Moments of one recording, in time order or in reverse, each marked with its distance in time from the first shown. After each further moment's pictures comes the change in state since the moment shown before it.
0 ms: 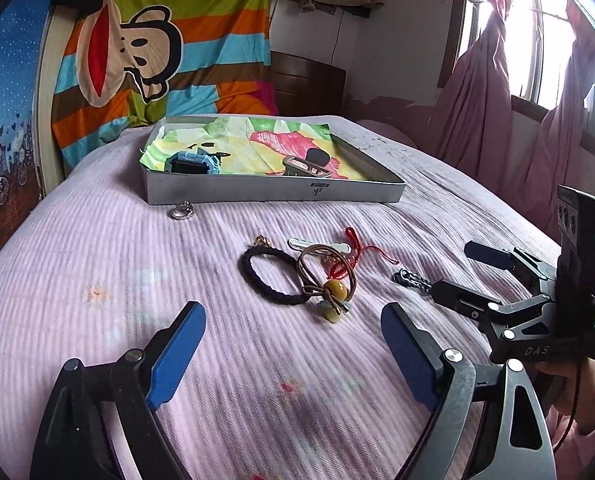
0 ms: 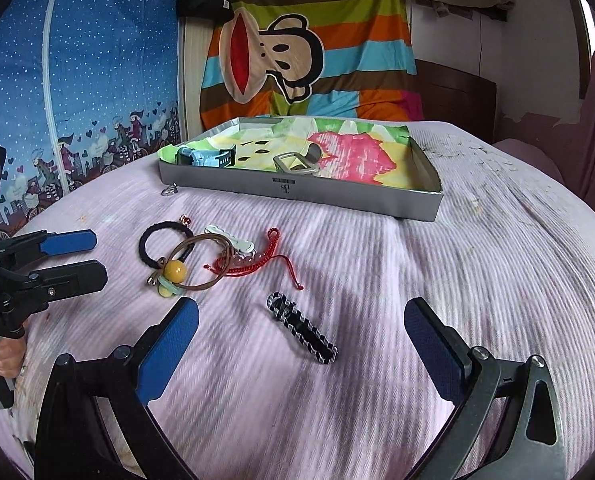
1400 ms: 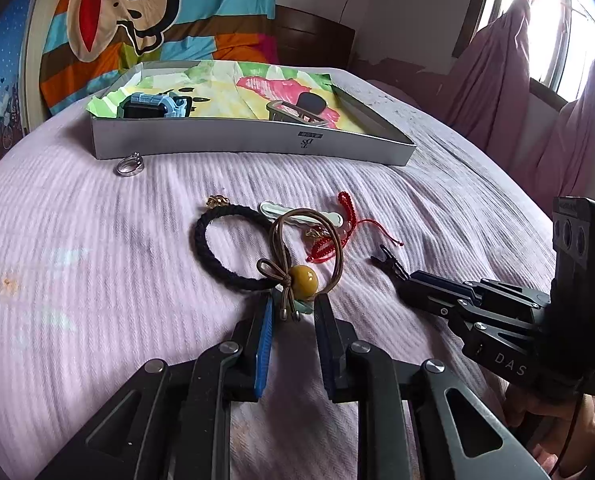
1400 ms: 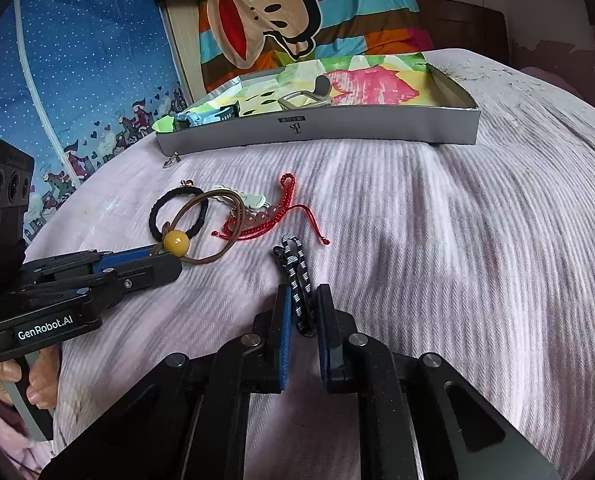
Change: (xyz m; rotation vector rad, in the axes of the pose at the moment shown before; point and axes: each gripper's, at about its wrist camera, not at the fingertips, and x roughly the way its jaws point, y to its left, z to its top) left arm 0.049 -0.016 0.005 -0.056 0.166 -0.010; right arm 0.046 0.000 -0.014 0.149 0.170 0.142
